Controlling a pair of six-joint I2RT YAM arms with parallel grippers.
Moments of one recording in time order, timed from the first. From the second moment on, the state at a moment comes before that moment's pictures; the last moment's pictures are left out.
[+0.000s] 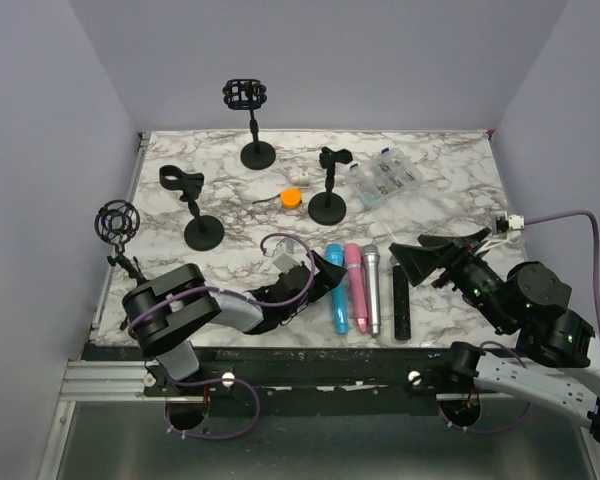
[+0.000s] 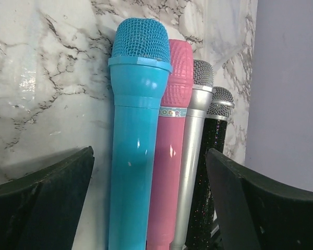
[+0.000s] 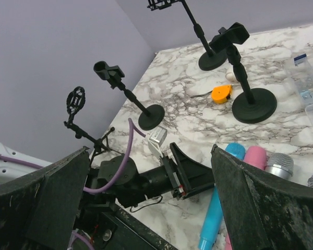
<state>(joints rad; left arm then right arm) -1.04 1.67 0.51 0.71 -0.40 -1.35 1.04 0.47 0.91 -0.41 0.46 0.53</state>
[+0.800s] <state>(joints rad) -0.44 1.24 0.75 0.47 -0.06 -0.75 1.04 0.53 0.88 -0.37 0.48 0.52</state>
